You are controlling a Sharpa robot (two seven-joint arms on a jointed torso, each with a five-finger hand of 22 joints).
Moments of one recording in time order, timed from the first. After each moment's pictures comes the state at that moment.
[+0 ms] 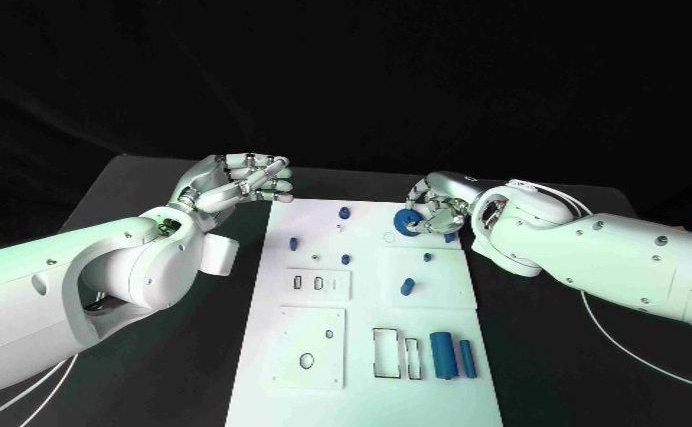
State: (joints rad) left arm 1.25 -1.03 -0.02 1.72 -0.06 -0.36 0.40; left_hand 1.48 -0.15 0.24 0.28 0.18 0.86 0.22 0.25 0.16 1.07 0.16 0.10 0.07 1.02 0.11 0.34 0.30 0.16 0.94 0.21 0.48 0.20; right arm 1.31 -0.77 -0.12 1.40 -1.37 -0.29 -0.15; right_hand 1.25 -0.22 0.38 0.10 0.22 0.84 0.16 0.24 0.49 1.32 0.08 1.25 1.24 1.47 0.00 1.53 1.31 0.01 1.46 0.11 1.57 1.31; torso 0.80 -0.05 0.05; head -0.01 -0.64
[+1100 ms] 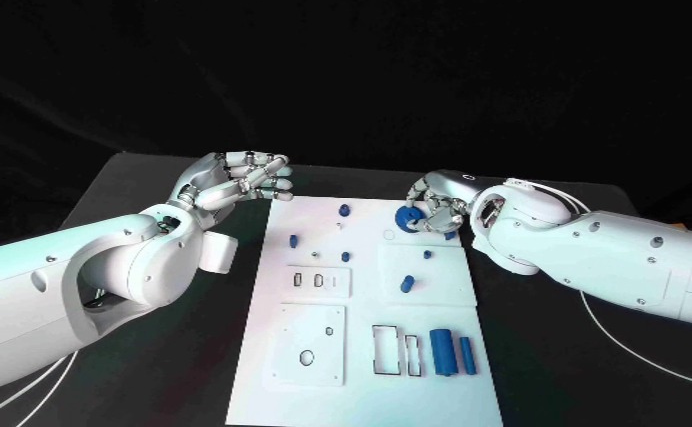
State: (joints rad) left arm 1.25 -1.03 -0.02 1.72 -0.06 -0.35 0.40; left_hand 1.48 -0.15 0.24 0.28 0.18 0.86 0.22 0.25 0.16 1.07 0.16 0.10 0.07 1.01 0.12 0.33 0.30 0.16 0.94 0.21 0.48 0.21; right arm 1.30 -0.76 -0.12 1.39 -1.44 -0.29 -0.16; right_hand 1.27 -0.21 0.42 0.09 0.24 0.84 0.16 0.25 0.50 1.32 0.08 1.26 1.26 1.47 0.00 1.53 1.31 0.01 1.46 0.11 1.57 1.31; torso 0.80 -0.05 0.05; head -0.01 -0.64
